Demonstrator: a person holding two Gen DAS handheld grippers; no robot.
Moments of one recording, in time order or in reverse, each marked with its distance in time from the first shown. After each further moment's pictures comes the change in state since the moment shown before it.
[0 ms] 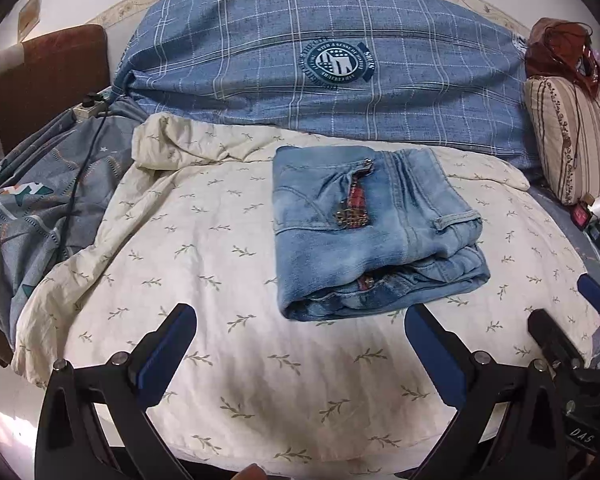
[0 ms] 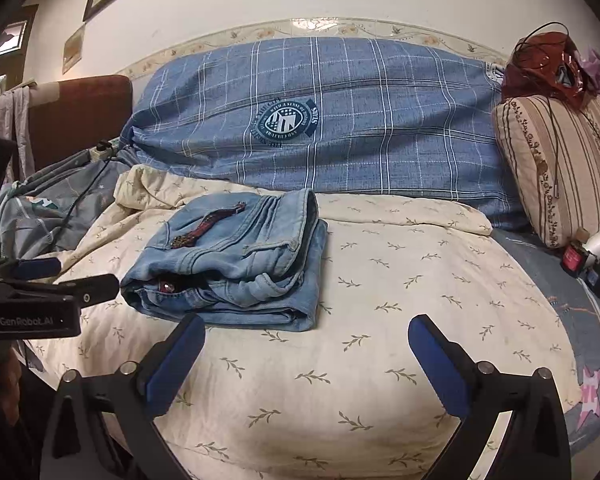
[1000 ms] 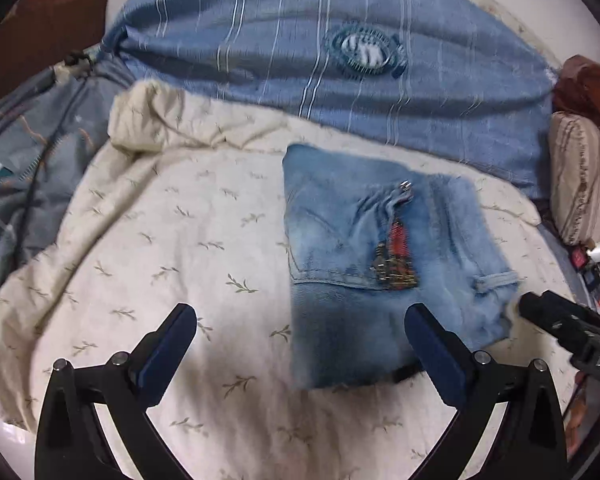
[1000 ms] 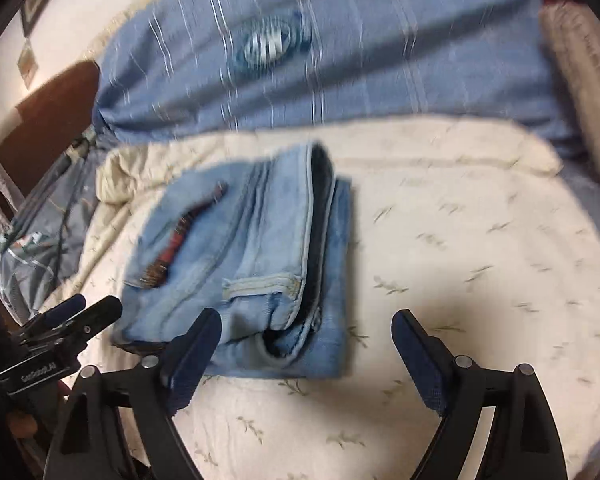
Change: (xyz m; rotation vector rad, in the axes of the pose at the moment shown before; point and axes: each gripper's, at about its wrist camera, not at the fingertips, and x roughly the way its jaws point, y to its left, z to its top) left arm 0.050 0.038 0.039 -0.117 0.065 -0.084; right arm 0.095 -0.030 0.060 0.169 0.317 0.153
